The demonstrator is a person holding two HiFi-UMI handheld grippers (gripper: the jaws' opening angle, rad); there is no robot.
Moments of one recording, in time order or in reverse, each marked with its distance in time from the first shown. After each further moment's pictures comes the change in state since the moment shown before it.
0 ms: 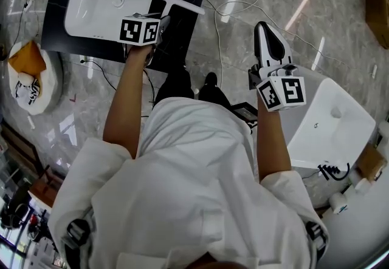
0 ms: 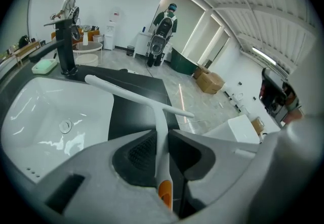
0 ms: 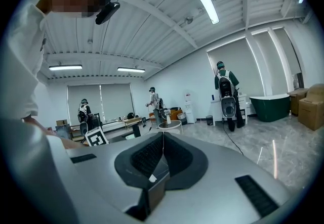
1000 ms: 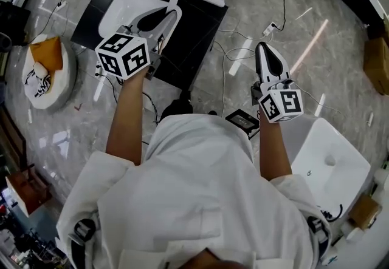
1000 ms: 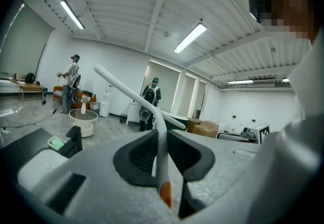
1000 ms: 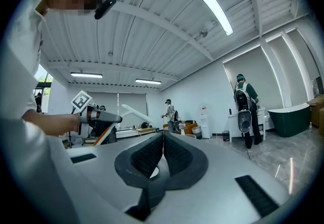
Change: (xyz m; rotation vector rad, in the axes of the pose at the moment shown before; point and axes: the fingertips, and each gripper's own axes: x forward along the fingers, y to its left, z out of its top) left arm -0.261 -0.133 0.120 0.184 -0.746 -0.013; right arm -0.050 0.044 0.074 -0.072 -0.148 0.167
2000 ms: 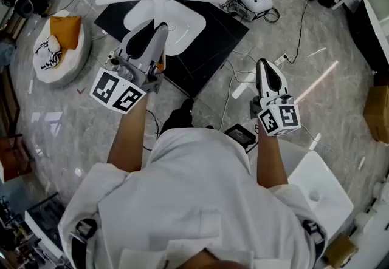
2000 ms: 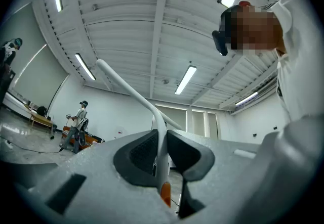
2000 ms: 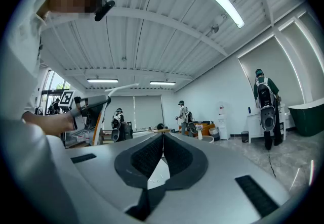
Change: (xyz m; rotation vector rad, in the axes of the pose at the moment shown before) left arm -0.143 -0.045 0.075 0.131 -0.530 0.149; right arm 0.014 0.047 0.013 -0.002 -0.007 0.193
